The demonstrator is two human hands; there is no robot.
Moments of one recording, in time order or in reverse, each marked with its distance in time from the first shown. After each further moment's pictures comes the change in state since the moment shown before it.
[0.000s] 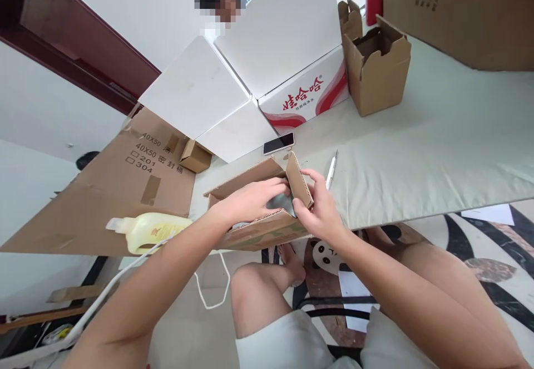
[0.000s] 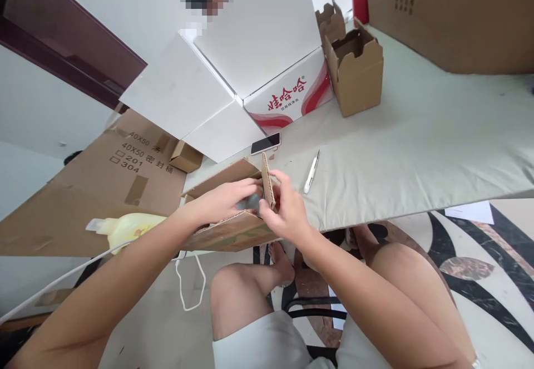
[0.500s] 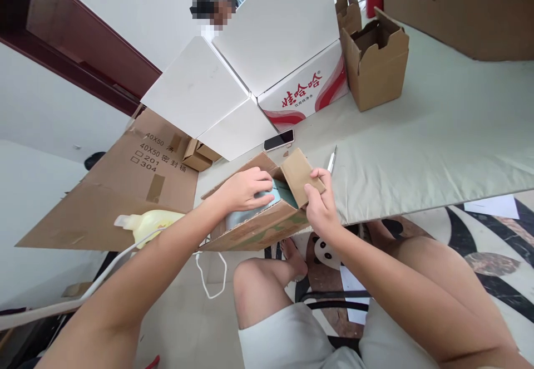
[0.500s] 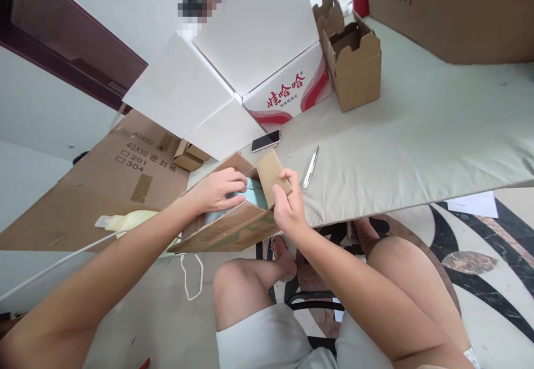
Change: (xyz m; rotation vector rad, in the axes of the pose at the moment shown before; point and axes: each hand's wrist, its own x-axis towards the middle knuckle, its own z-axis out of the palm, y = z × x) left_hand -0.006 -0.033 -0.002 0.213 0.124 0.121; right_hand -0.003 -0.002 0.011 0.444 0.217 0.429
